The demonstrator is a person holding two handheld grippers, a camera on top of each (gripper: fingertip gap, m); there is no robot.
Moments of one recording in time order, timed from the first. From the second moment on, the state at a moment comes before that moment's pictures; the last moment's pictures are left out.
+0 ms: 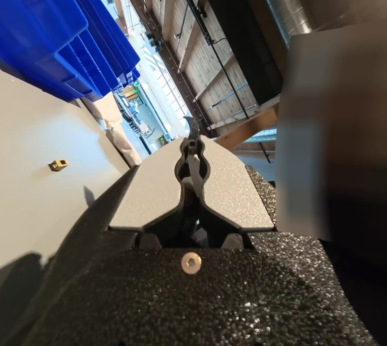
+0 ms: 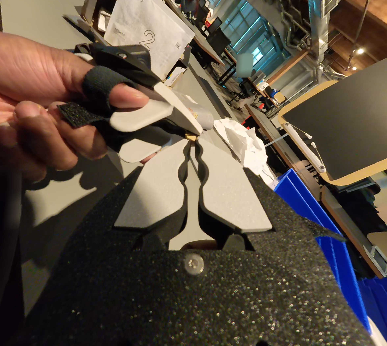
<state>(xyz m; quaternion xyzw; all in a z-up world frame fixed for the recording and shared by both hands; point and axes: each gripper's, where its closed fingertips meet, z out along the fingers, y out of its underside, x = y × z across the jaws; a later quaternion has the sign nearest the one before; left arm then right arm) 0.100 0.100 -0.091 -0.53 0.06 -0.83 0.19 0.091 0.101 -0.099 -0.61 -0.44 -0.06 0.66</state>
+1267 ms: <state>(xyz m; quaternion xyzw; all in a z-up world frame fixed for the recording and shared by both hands) 0.105 0.118 -0.105 -0.50 -0.09 -0.84 0.16 0.096 0.116 -0.111 -0.68 -0.31 0.12 0.65</state>
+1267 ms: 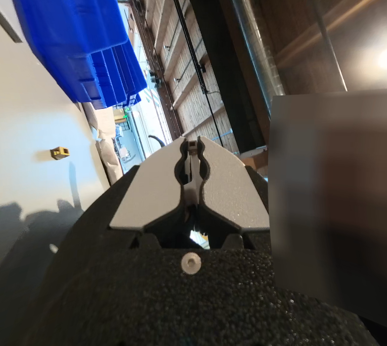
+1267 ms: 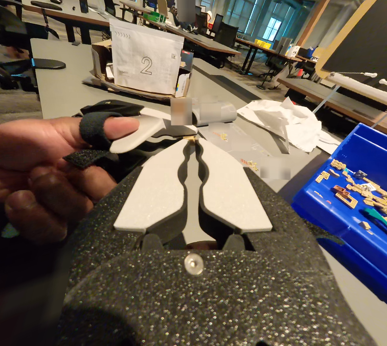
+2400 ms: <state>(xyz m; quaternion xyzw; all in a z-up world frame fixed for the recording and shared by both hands) 0.111 0.108 -0.094 -0.51 -0.06 -0.84 0.15 0.097 0.107 -0.104 -0.65 -0.34 0.15 0.67</state>
